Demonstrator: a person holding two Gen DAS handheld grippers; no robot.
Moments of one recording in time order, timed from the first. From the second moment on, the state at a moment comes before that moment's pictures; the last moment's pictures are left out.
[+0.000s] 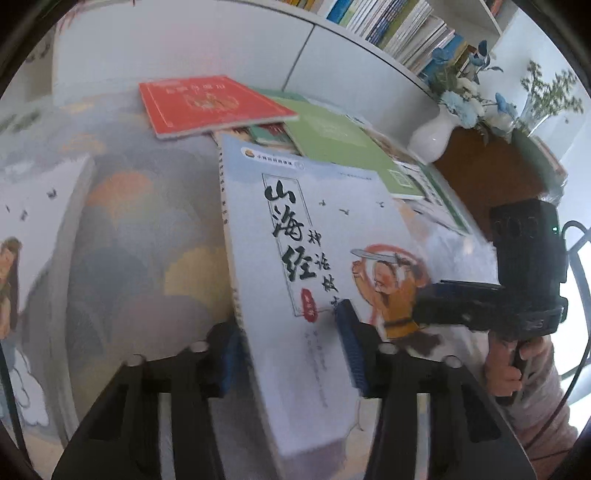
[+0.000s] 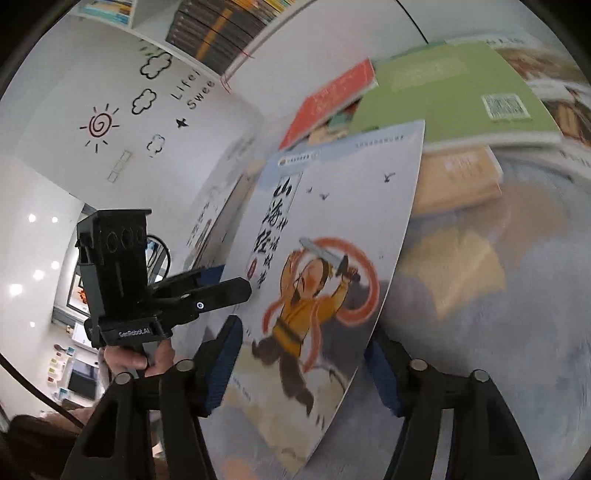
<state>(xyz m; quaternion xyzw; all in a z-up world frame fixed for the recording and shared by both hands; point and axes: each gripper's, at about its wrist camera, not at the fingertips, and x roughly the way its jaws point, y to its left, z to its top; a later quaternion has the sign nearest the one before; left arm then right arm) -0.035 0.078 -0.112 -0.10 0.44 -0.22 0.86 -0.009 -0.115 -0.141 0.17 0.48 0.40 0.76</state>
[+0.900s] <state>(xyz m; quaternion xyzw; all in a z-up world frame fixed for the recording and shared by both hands) -0.041 0.075 -0.106 -0.07 0.41 -0.21 0.88 -0.019 -0.111 -0.130 0.12 0.45 0.34 0.82</state>
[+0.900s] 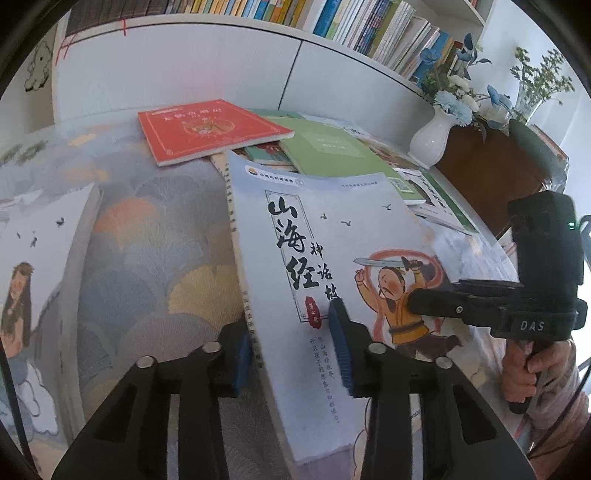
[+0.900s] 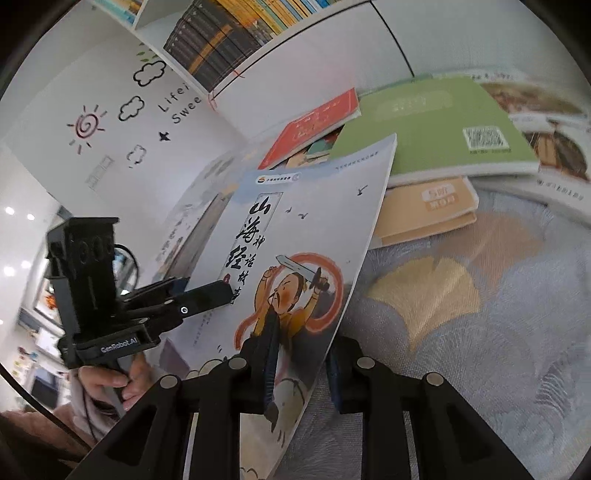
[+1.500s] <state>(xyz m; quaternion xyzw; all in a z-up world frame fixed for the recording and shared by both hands) -0.051 0.092 -0.073 -0.12 0.40 -0.27 0.87 -0.057 -0.095 -0.060 0.04 0.41 0.34 0.85</state>
